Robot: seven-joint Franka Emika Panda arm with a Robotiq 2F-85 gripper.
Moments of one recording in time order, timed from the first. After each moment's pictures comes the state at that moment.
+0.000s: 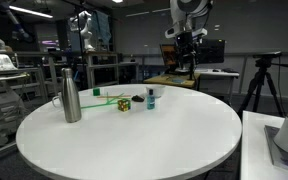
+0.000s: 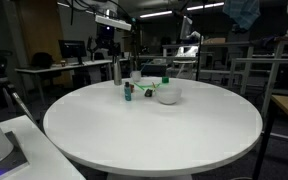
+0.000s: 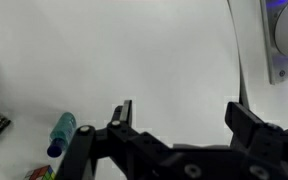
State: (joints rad) arm 0.02 -0.19 -0.15 -2.33 -0.08 1.95 -1.29
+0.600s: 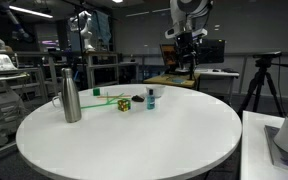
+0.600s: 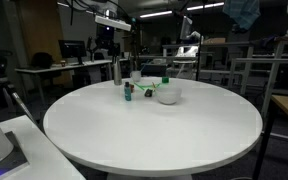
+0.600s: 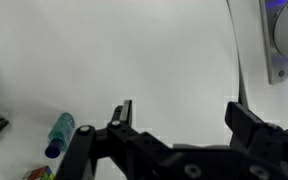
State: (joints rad) arm 0.02 -0.19 -0.15 -2.34 -0.08 1.95 -1.29
